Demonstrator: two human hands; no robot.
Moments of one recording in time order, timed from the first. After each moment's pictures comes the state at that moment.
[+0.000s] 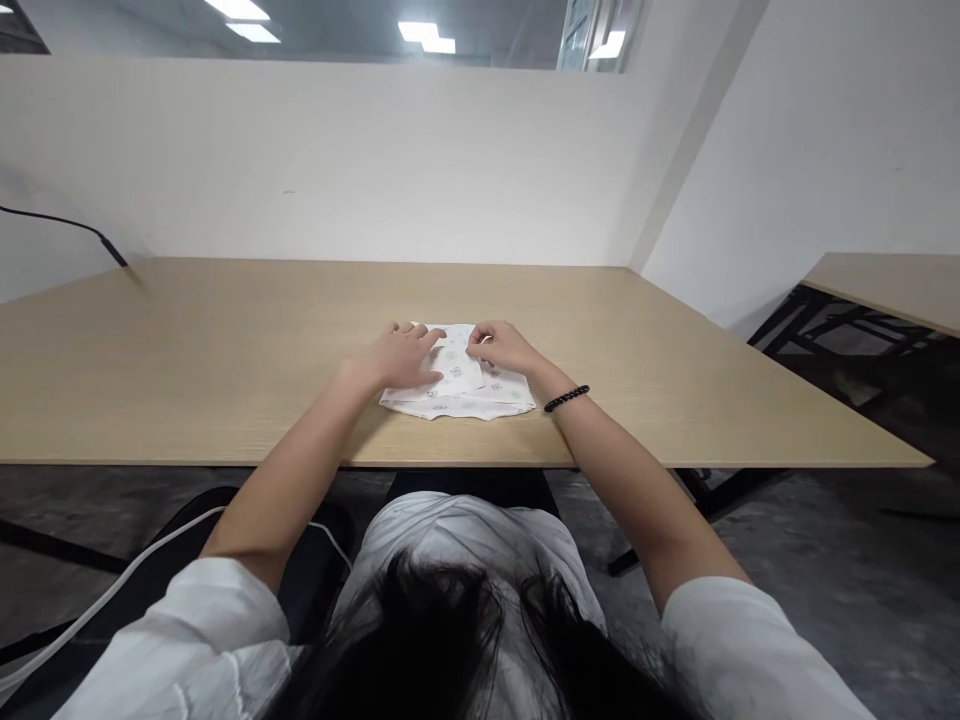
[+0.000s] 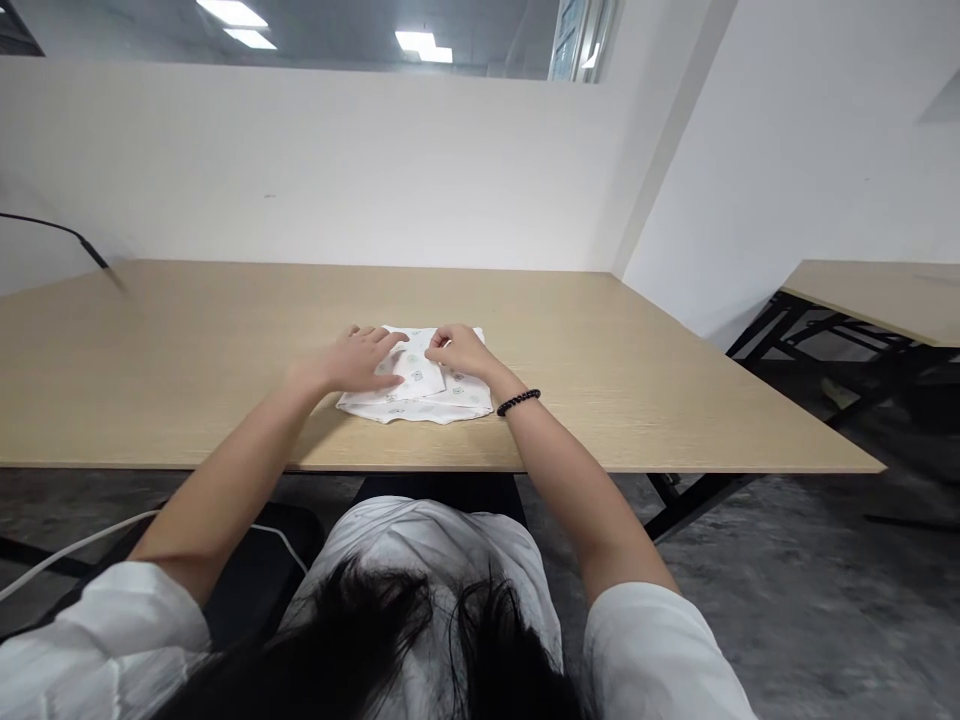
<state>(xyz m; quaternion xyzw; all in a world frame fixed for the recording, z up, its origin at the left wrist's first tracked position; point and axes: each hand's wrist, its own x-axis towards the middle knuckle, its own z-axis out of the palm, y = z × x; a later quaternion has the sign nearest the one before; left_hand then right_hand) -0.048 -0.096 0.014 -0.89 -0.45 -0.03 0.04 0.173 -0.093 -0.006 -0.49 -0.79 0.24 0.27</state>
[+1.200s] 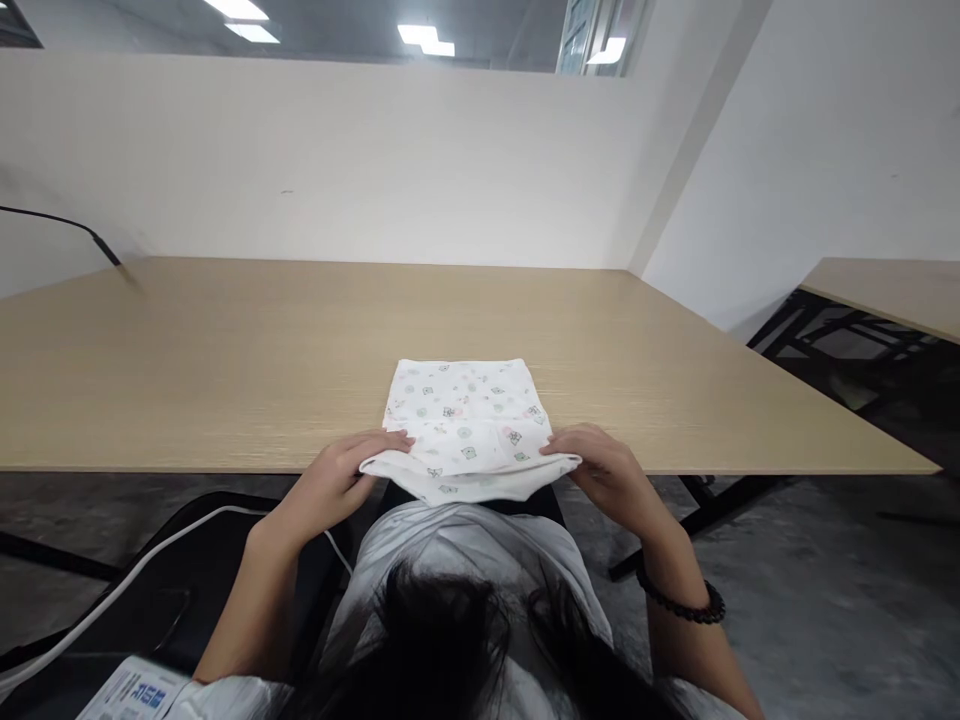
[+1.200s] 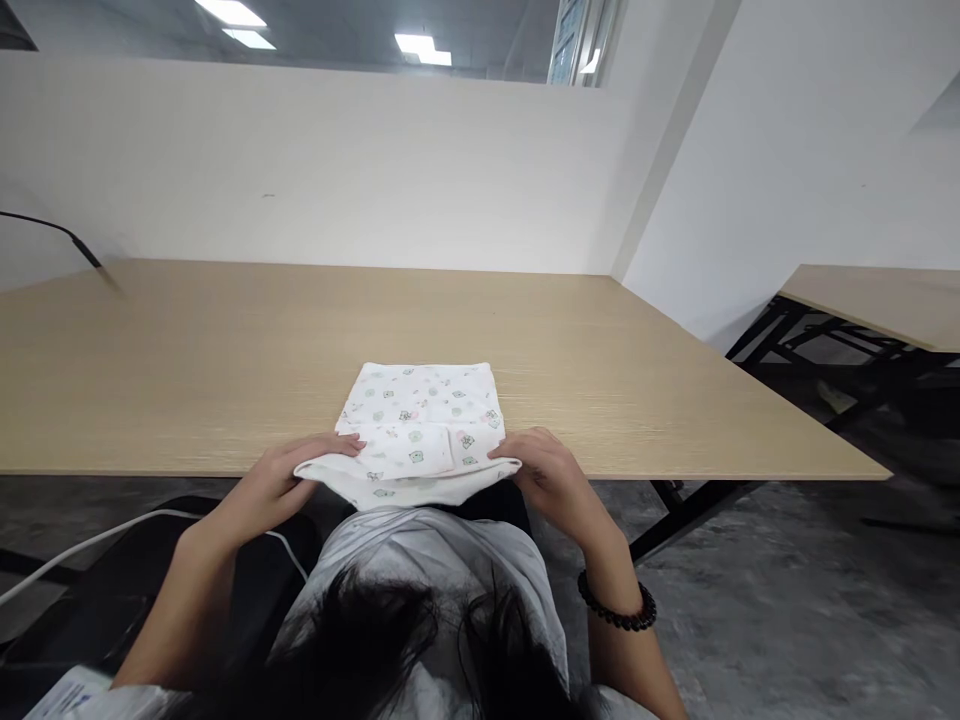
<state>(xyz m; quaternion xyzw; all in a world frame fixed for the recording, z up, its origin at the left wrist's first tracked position) -0.118 -0.227 -0.051 -0.88 -0.35 -0.28 -0.15 0.253 -0.264 -0.056 -0.43 -0.82 0.11 0.37</state>
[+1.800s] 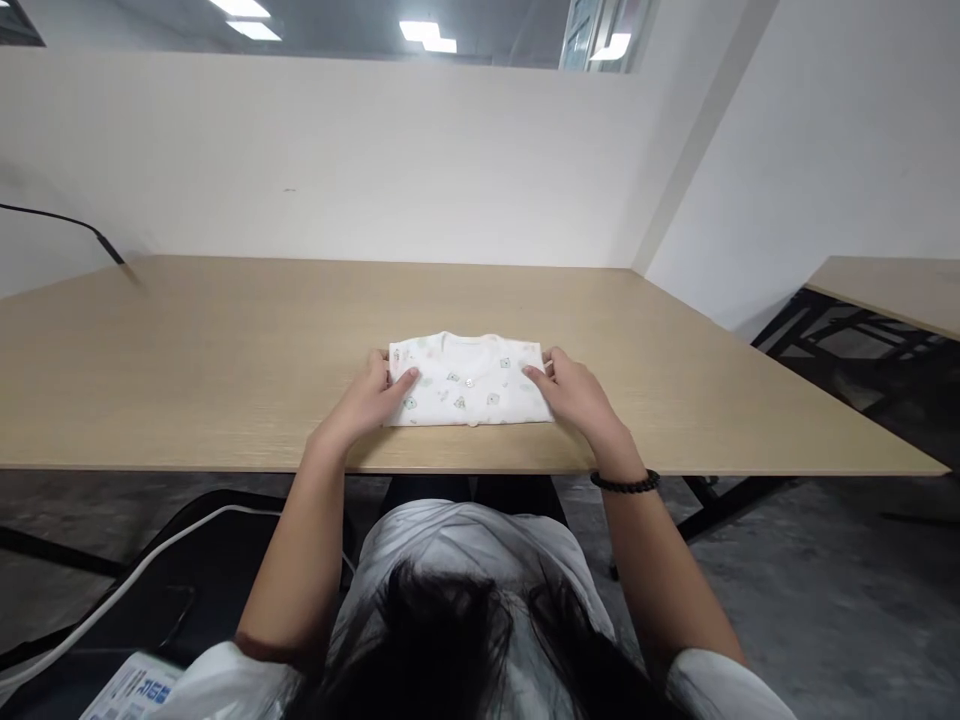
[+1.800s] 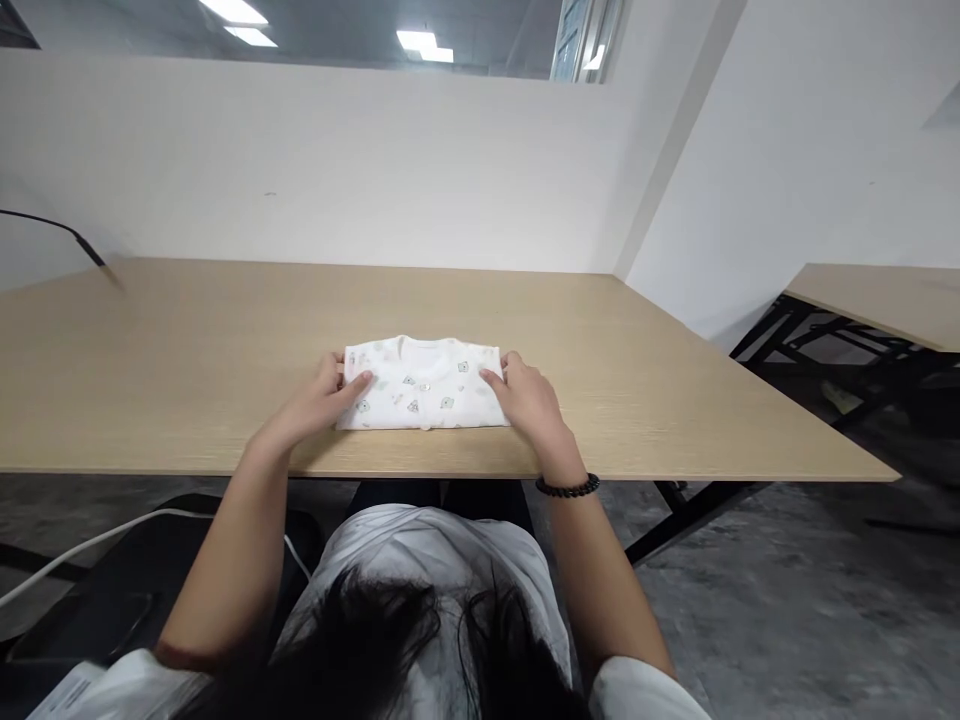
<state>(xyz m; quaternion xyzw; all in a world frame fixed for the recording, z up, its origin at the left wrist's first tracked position) -0.082 -0.150 -0.028 -0.70 -0.55 -0.36 -0.30 0.219 -0.179 -0.013 -0.67 -0.69 0.07 0.28</state>
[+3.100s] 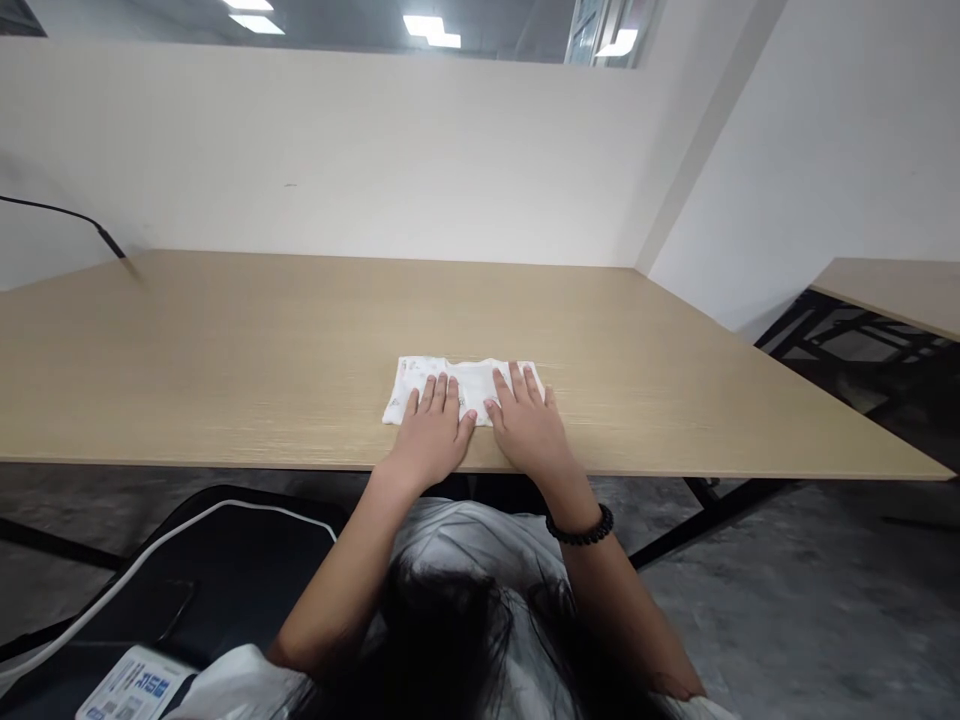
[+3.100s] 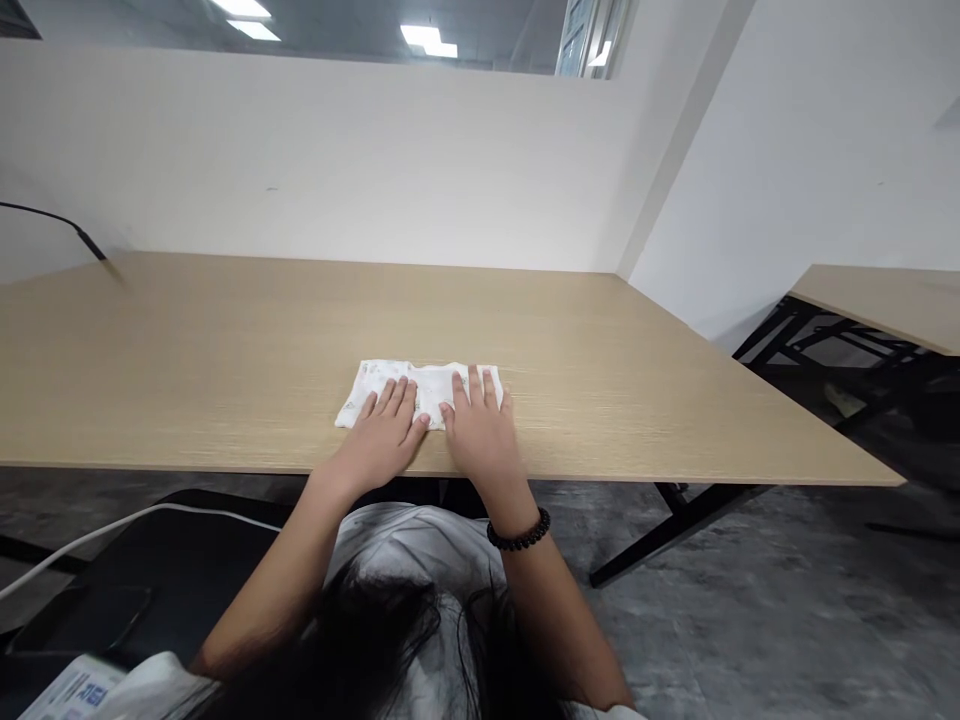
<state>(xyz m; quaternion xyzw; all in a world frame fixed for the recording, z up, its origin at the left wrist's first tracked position) -0.006 -0.195 -0.047 -0.83 -0.54 -0.14 -0.06 0.155 -0.204 -0.049 -0.65 -0.74 -0.07 0.18</state>
